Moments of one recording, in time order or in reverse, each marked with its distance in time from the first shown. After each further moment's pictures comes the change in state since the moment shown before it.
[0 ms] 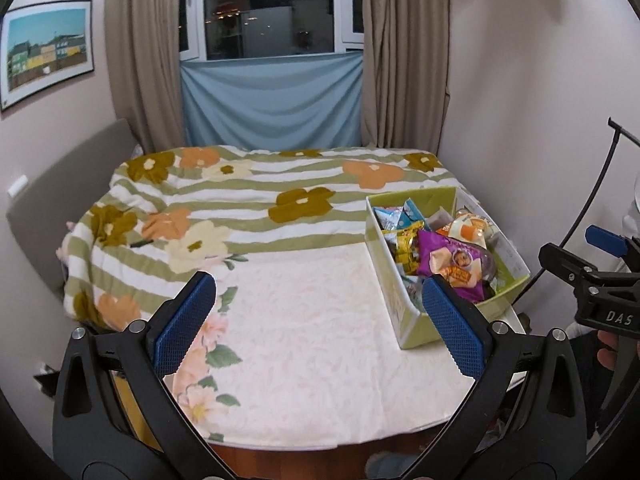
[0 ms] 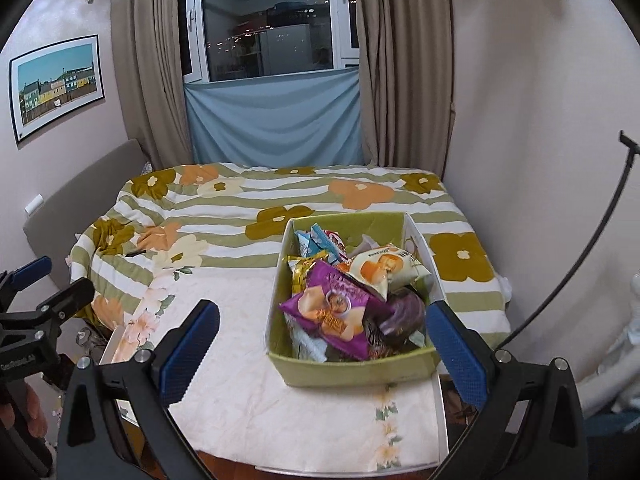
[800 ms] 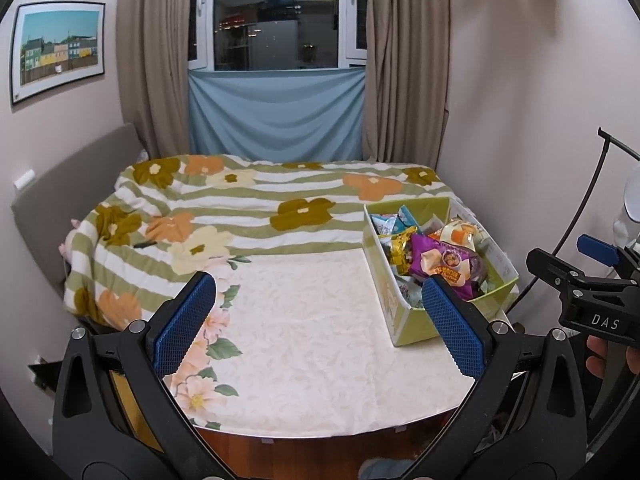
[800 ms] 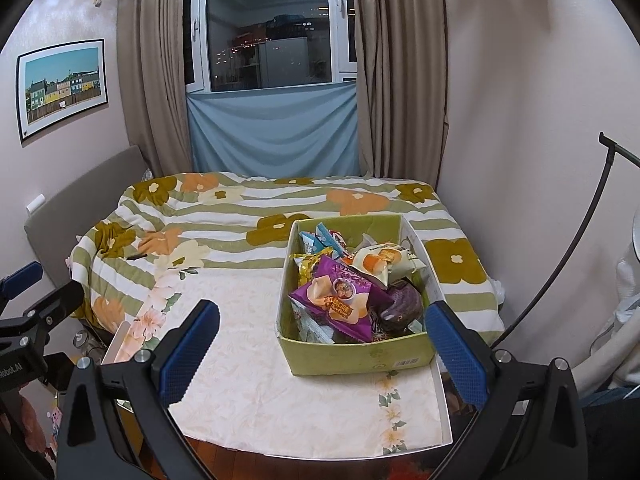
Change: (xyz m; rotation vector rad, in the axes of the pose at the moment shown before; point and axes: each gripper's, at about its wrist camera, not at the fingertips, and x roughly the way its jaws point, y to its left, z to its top) left arm -0.029 0.000 -0.017 -0.019 -0.050 -0.001; right arm -0.024 0.008 -0.019 0.014 -0.037 -0.003
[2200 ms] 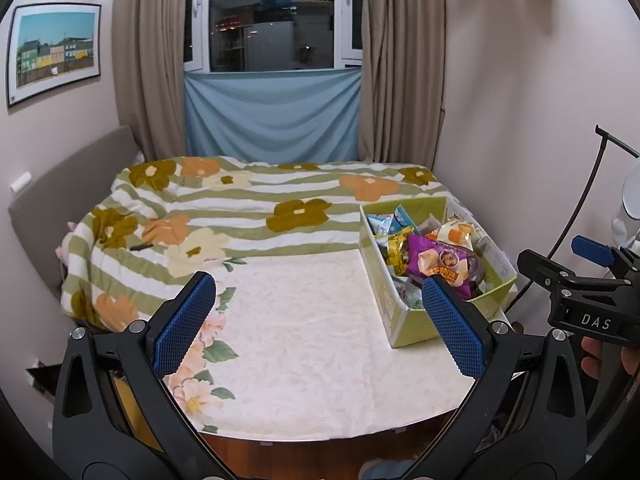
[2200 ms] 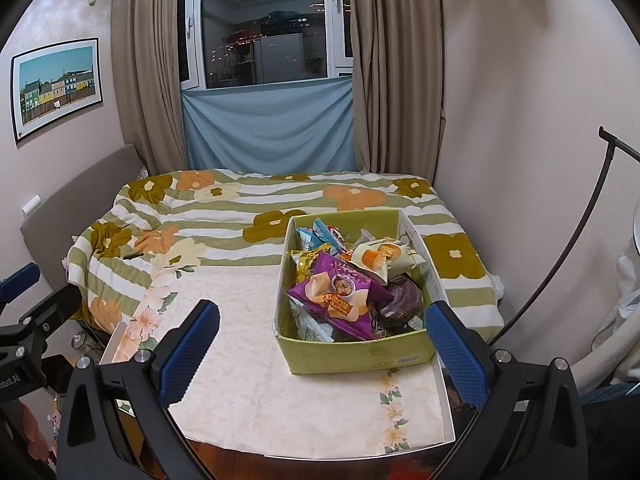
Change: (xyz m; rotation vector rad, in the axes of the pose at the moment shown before) left arm 0.003 -0.003 0.000 0.013 -0.008 -0.012; right arm 0.000 0.000 -0.003 0.006 0.010 -0.015
